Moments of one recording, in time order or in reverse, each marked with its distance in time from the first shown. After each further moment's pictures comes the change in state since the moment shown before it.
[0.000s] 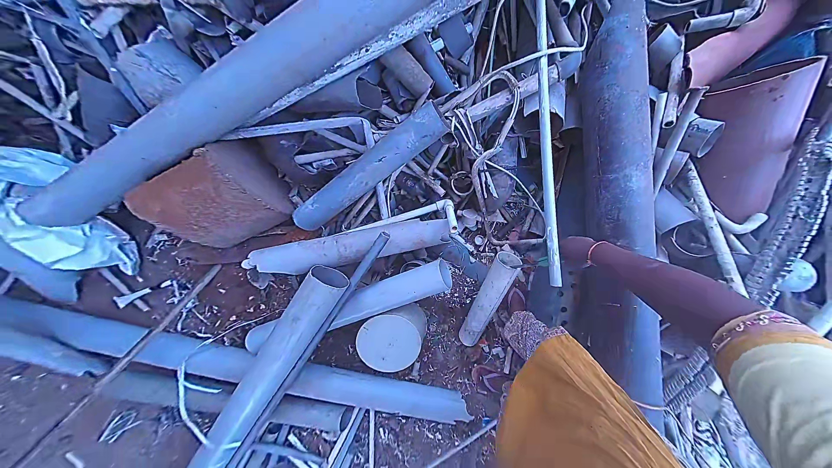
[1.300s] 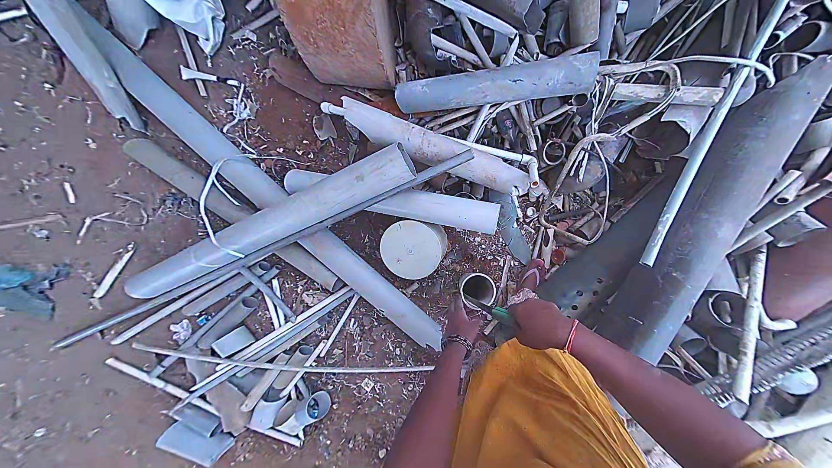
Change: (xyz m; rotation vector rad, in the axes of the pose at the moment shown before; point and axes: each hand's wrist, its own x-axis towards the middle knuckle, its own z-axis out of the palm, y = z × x) left_hand 0.085 0.016 -0.053 -0.466 0.303 0.016; right_hand -0.121 -0.298 0.092 -0.242 -0.256 -0.220
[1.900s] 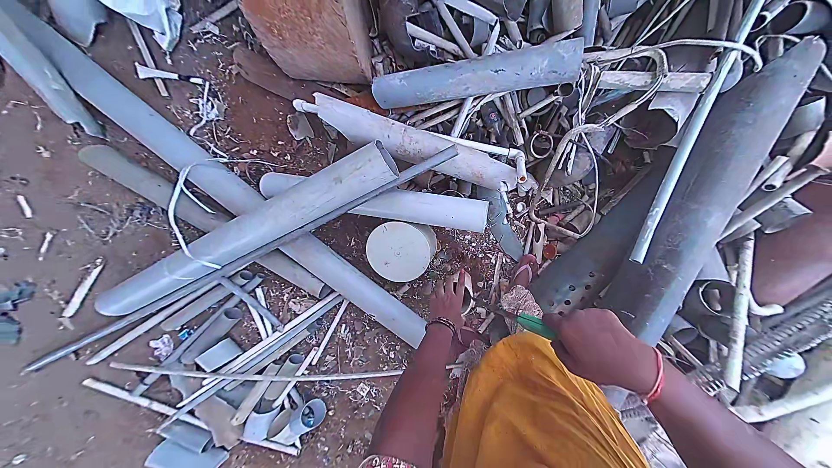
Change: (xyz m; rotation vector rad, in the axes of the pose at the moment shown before) left_hand 0.028 0.038 -0.025 0.806 -0.105 0.212; right_hand -0.085 0.030 -0.012 -0.102 0.054 0.099
